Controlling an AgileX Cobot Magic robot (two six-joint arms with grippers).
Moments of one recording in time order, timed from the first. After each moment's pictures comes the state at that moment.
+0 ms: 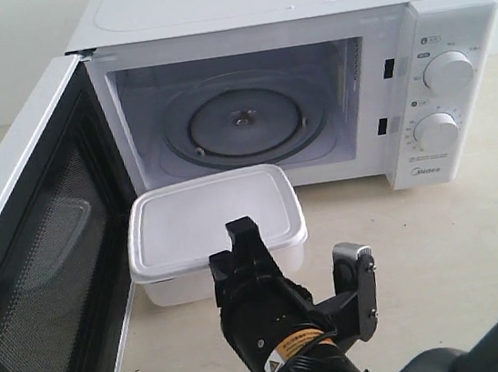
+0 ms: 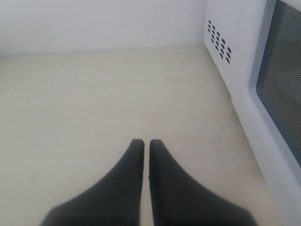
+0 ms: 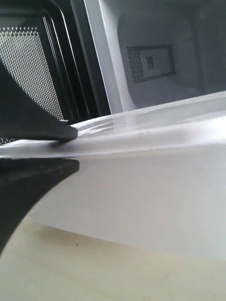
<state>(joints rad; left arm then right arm) 0.02 0.00 0.00 -0.02 0.36 0.10 1.26 1.99 -0.66 0.92 -1.09 1.42</state>
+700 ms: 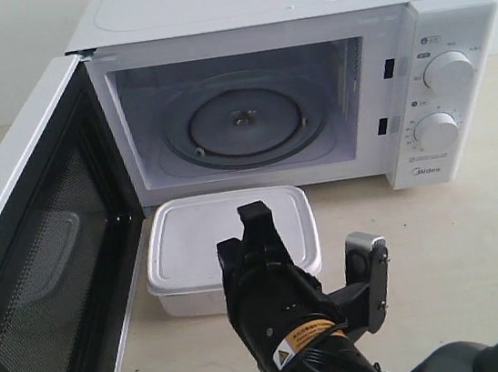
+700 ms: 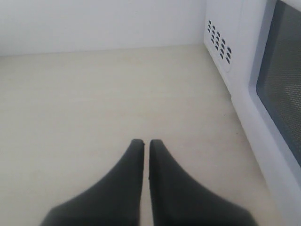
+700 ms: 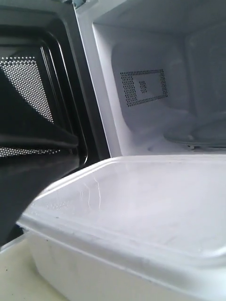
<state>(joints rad) 0.02 0.00 0.00 -0.02 0.36 0.10 1.26 1.96 -0.64 0.94 -1.13 1.43</state>
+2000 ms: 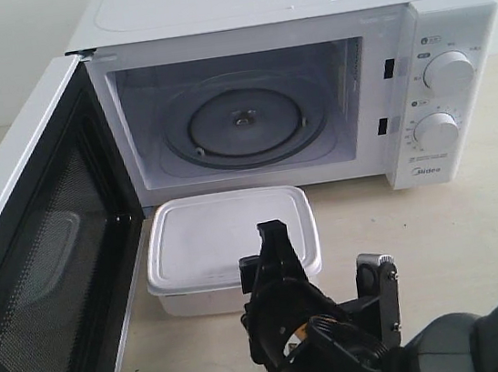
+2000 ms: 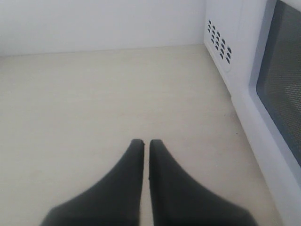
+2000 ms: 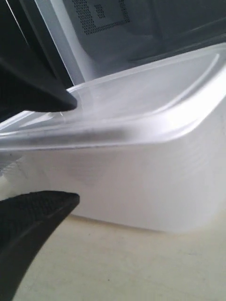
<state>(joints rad) 0.02 0.00 0.00 -0.02 0.36 0.10 1.20 1.95 -0.65 0.99 -0.86 1.45</state>
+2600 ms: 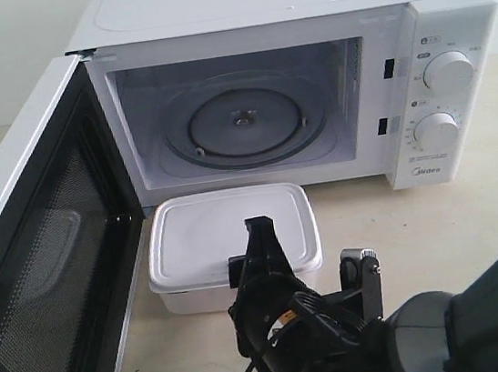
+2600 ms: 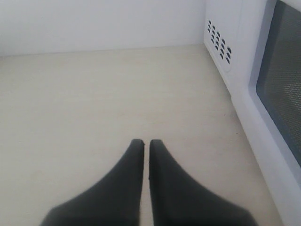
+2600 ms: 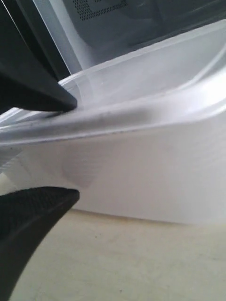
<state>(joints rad) 0.02 0.00 0.00 -0.02 0.36 0.10 1.16 1.97 -0.71 1.00 -0.78 1.43</state>
